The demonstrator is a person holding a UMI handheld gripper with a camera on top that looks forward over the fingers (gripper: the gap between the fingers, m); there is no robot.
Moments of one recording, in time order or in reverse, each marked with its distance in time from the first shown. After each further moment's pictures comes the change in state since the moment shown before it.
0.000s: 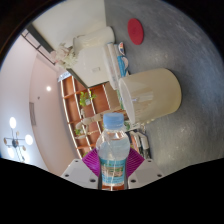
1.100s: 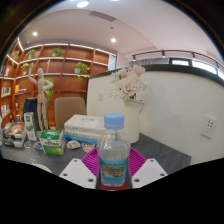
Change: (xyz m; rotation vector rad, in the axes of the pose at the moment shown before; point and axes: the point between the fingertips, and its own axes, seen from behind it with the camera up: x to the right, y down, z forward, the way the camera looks) arm -0.043 -0.294 -0.018 0.354 0.658 -1.826
